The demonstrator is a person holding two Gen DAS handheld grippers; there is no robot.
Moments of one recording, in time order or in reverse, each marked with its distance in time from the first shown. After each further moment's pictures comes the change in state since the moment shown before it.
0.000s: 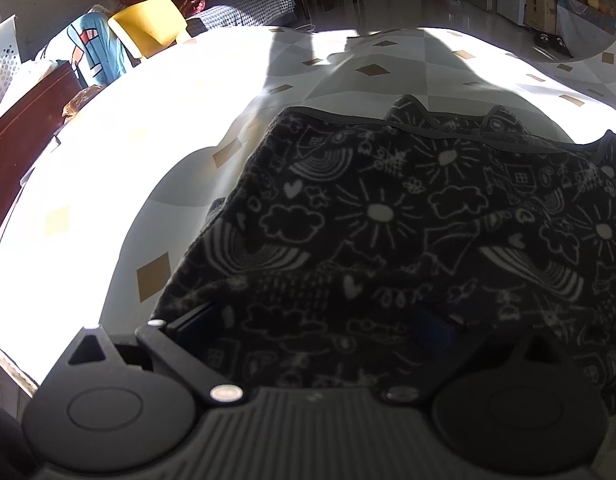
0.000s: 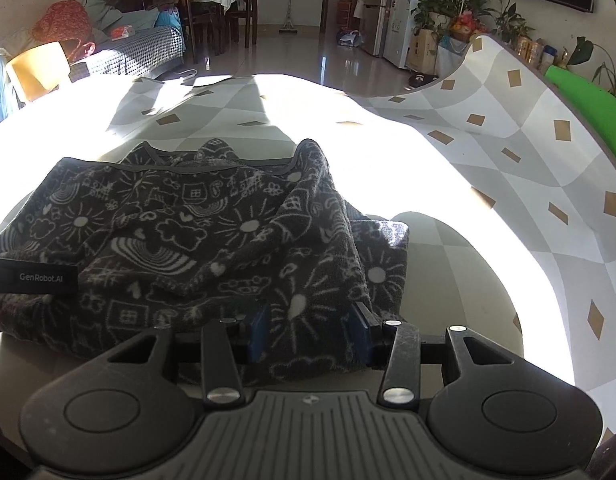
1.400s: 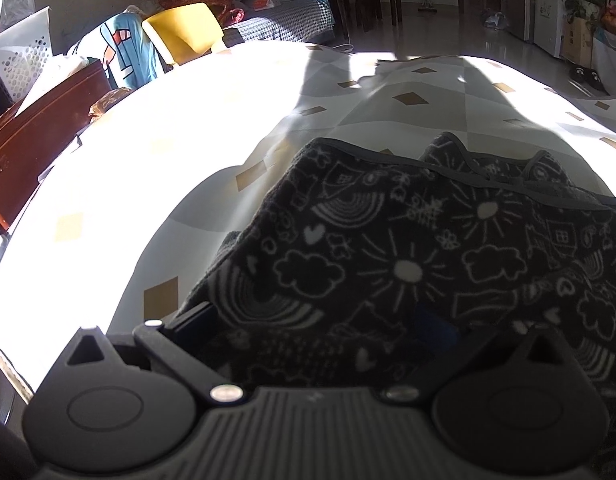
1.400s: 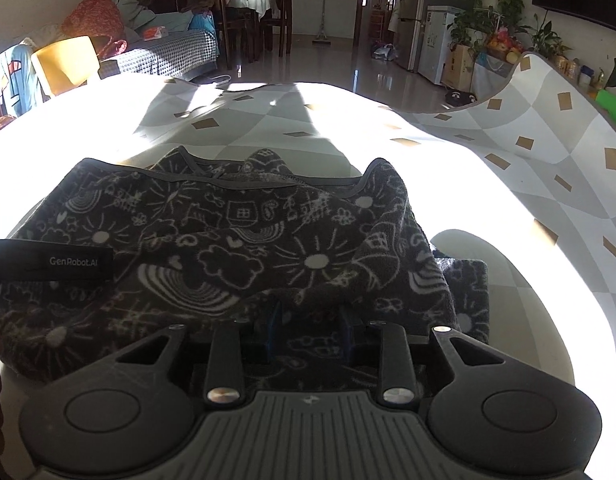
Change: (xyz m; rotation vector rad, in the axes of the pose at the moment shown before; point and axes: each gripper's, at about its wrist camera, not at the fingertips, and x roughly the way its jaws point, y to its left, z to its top) left arm 0.024 0.000 0.024 -0.092 -0.057 0.068; right arm 0.046 0.043 0.019 -0.046 -0.025 0.075
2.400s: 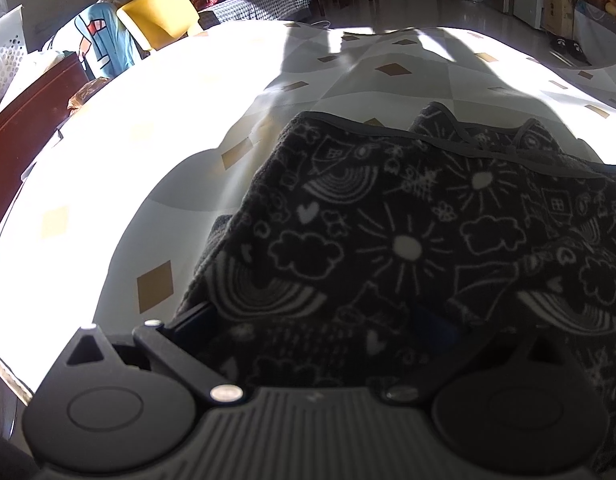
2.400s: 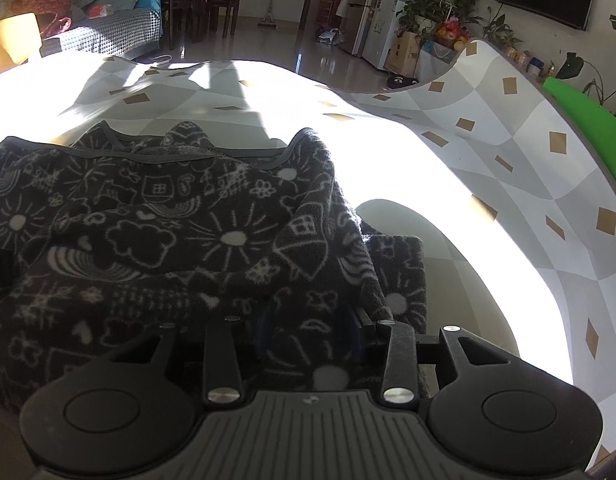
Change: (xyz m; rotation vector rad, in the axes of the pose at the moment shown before) left arm -0.001 0.007 -0.007 0.069 0.064 -0.050; right arm 0.002 -0.010 -0.013 -0.018 0.038 -0.196
